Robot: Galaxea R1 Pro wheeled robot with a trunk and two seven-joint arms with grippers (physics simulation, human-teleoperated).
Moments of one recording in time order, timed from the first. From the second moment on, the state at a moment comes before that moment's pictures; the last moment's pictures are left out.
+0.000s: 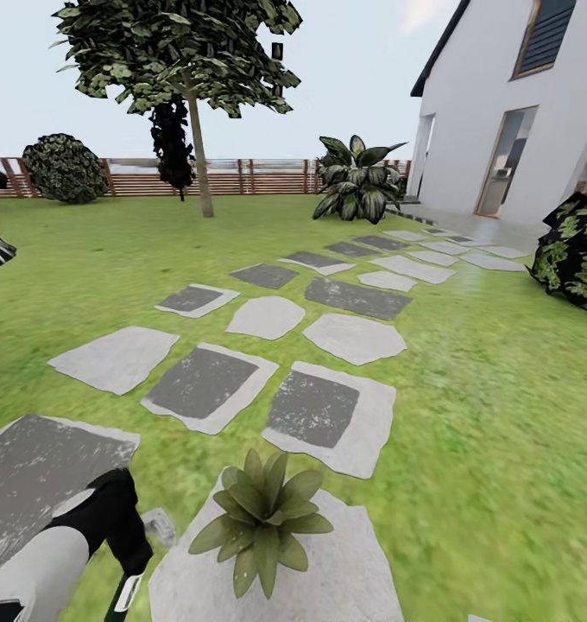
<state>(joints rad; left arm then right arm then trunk) -0.71 0.18 0.06 -0.46 -1.15 0.57 -1.16 -0.35 -0.05 -0.38 -0.13 0.21 -0.31 -0.27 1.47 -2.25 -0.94</state>
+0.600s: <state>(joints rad) -0.71 0.18 0.07 -0.45 -1.14 0.48 -1.14 -0.35 -0.05 -0.38 -0.13 0.21 -0.31 -0.26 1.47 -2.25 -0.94</state>
